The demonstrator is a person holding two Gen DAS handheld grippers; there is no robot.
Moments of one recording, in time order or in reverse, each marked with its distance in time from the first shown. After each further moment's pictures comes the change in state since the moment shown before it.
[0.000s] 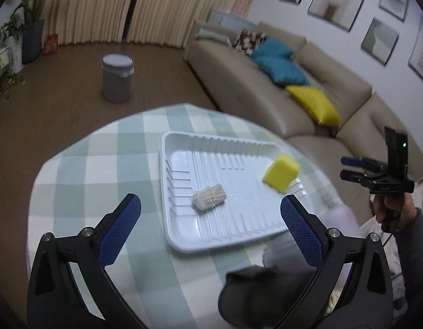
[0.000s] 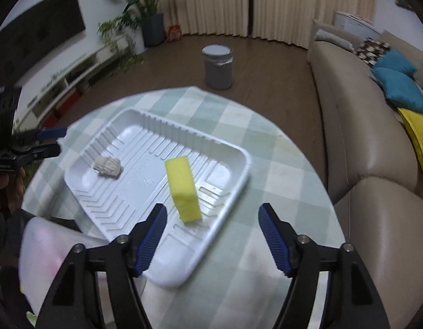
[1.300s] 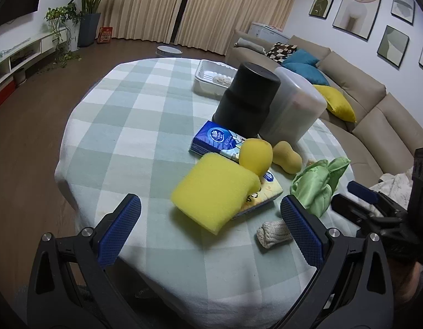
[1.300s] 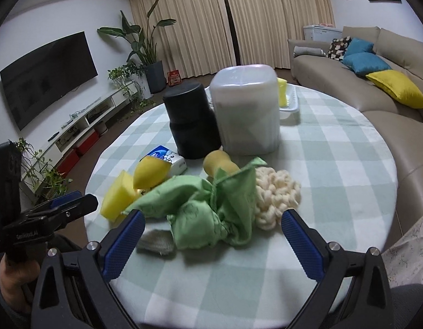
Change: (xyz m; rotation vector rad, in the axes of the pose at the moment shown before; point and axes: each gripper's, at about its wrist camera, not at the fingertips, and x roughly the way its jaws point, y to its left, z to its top) left arm -0.133 -0.076 -0.266 -0.142 -0.050 0.215; right arm -0.095 0.235 -0.264 0.106 -0.232 0.013
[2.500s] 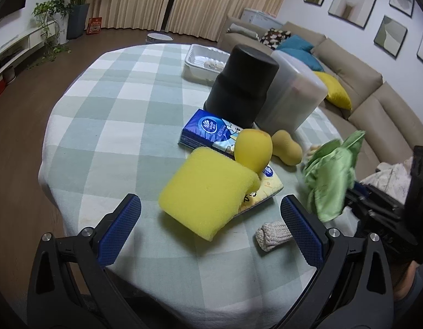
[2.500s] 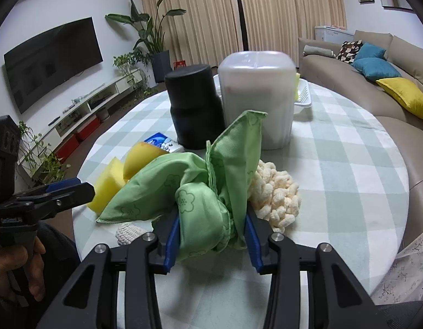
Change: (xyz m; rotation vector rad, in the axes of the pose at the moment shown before) left arm 0.026 -0.005 0.007 0.038 0.088 -0.034; right arm 0.015 -0.005 -0.004 -0.033 0.014 0.011
